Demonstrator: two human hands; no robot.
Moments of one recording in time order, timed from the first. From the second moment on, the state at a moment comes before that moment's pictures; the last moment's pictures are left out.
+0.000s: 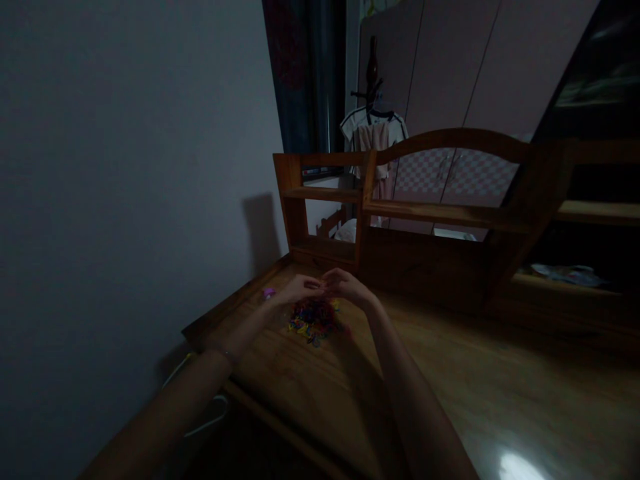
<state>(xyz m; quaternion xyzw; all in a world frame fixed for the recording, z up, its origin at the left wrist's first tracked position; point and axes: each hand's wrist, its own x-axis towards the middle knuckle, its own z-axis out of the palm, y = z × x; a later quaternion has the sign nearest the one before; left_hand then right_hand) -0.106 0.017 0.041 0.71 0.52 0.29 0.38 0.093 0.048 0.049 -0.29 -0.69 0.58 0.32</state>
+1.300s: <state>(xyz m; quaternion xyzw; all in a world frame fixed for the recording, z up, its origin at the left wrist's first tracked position) -0.147 0.032 0.048 0.74 0.62 0.18 0.21 0.082 0.045 0.045 -0.34 -0.87 0.24 0.25</state>
